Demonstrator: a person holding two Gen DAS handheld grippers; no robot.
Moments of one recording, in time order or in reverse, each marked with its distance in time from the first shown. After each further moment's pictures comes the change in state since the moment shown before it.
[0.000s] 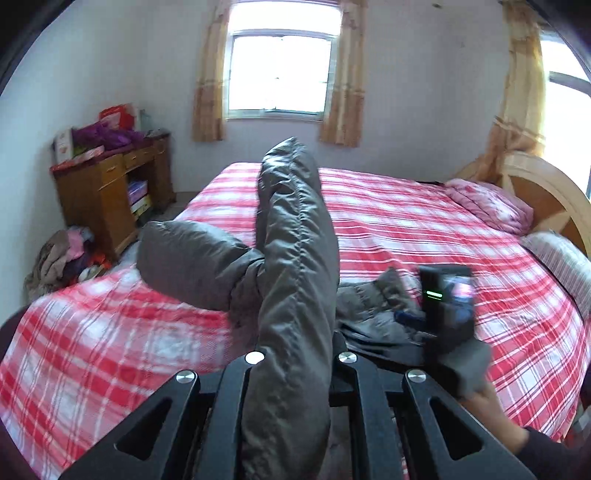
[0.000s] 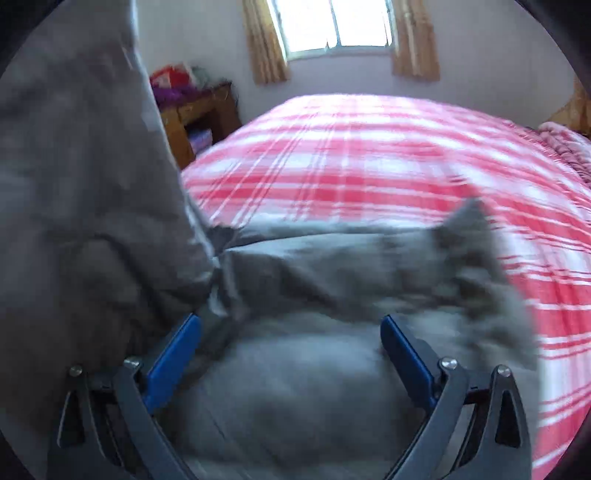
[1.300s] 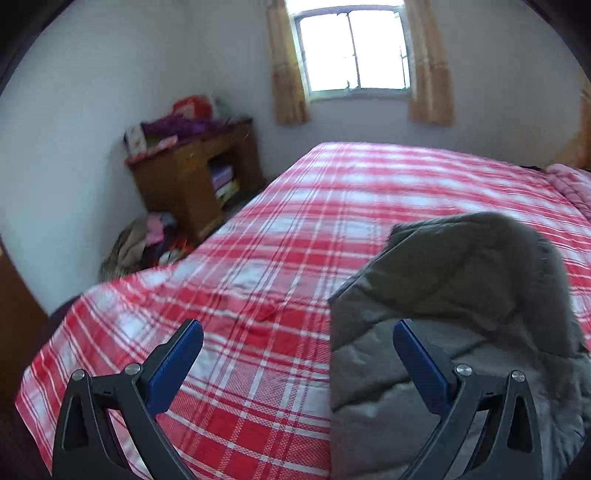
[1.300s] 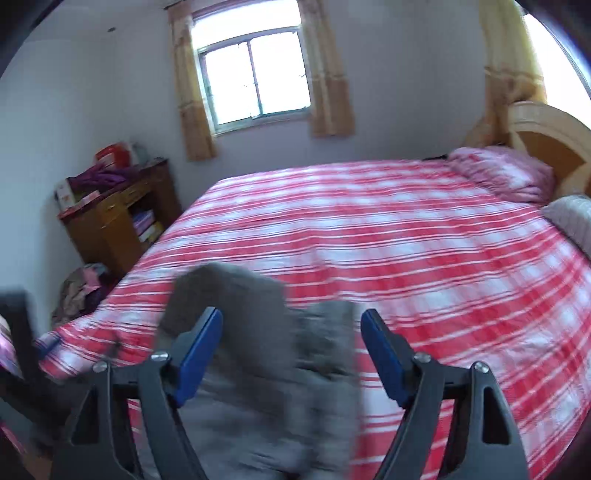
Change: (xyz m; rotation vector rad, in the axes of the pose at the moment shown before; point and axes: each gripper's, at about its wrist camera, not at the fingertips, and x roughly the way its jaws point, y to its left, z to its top) left arm 0.117 0.007 0.019 -0.078 0.086 0.448; right arm -0.149 -0.051 0.062 0.147 -0.204 -0.201
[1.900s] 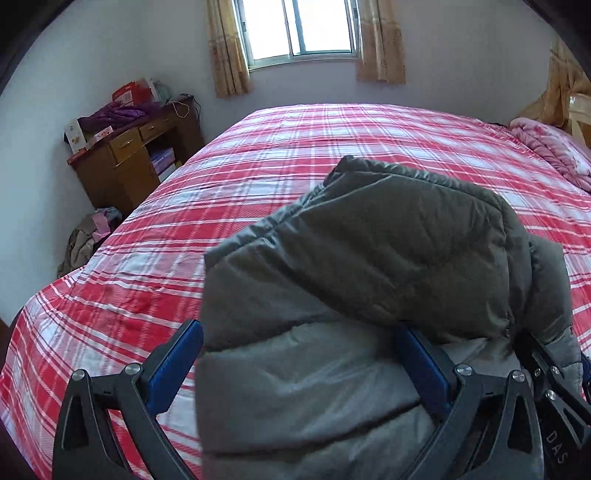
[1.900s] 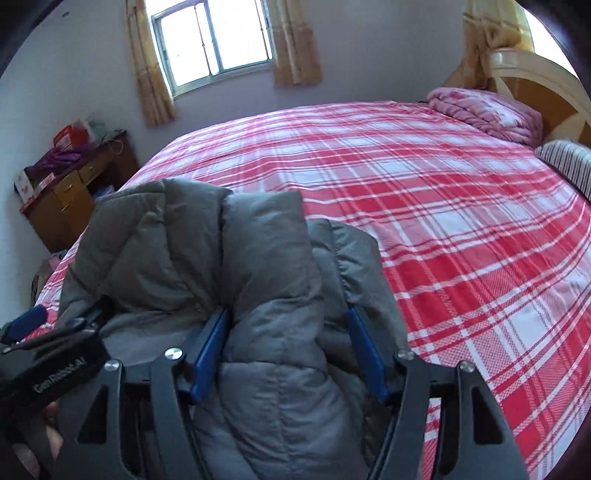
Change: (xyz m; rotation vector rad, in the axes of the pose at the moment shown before) left arm 0.062 -0.127 -0.024 0.138 0.103 -0.153; right arm 0.126 -0.069 -0.079 0.105 0.143 -0.113
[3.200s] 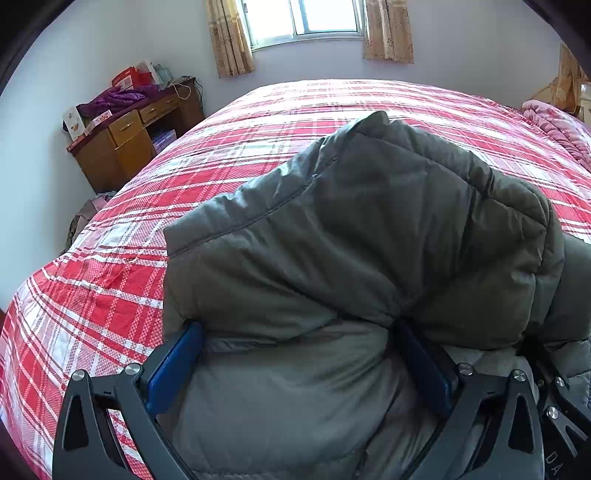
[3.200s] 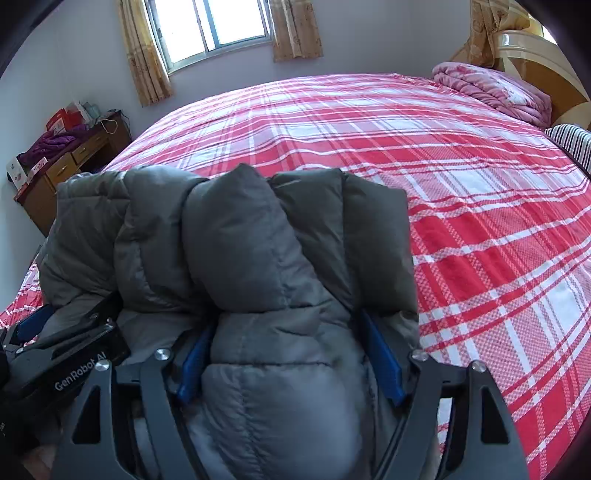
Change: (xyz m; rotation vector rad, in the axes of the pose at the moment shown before) left arm 0.048 -0.007 -0.020 -0.002 0.072 0.028; right arm 0.038 0.006 -0.019 -0.016 0.096 -0.006
